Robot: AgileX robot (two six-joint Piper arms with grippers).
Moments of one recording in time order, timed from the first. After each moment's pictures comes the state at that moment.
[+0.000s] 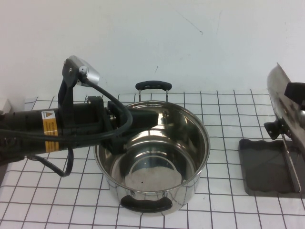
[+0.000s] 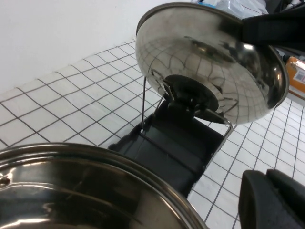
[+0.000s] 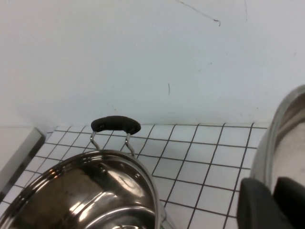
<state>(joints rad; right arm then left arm) 0.07 1.19 -0.69 1.72 0.44 -1.47 -0.32 1.46 -0.85 1.45 -0.99 -1.48</state>
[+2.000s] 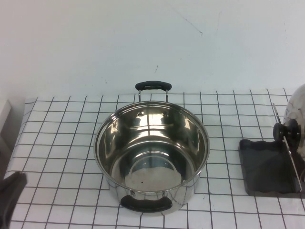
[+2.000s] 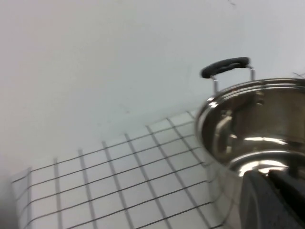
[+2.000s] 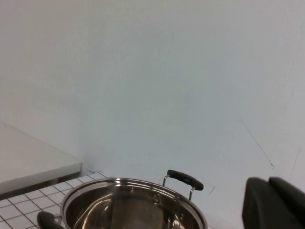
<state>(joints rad) 0.07 0.08 -0.22 1.52 0.56 -1.57 -0.32 0.44 -0.22 1.76 -0.14 -1.69</state>
